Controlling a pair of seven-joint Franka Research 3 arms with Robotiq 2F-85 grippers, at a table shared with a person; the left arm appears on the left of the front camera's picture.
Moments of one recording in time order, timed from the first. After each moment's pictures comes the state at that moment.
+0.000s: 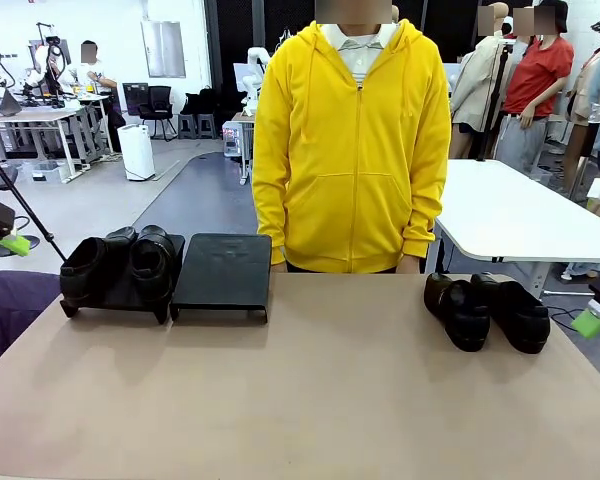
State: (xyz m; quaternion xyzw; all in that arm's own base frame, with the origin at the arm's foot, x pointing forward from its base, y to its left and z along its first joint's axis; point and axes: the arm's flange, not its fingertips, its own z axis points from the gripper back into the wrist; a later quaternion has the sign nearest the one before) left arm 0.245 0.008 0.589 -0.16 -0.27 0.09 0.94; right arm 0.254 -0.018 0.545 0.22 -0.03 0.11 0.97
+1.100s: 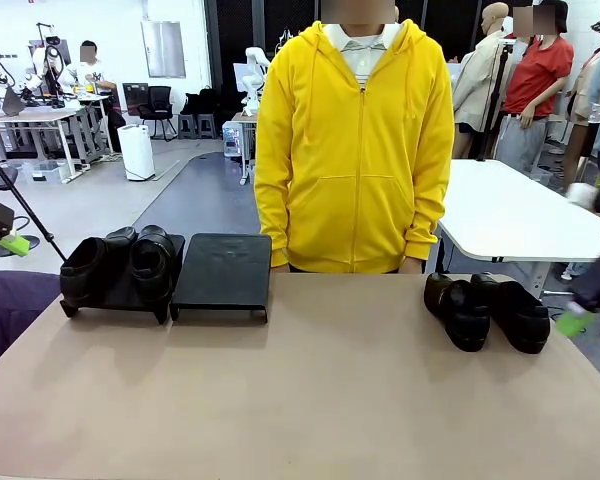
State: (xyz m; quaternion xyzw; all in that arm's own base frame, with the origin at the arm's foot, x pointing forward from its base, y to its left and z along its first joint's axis) left arm 0.245 0.009 0.589 -0.16 -0.27 0.09 0.94; right arm 0.288 0.006 0.533 0.17 -0.02 0.12 0.98
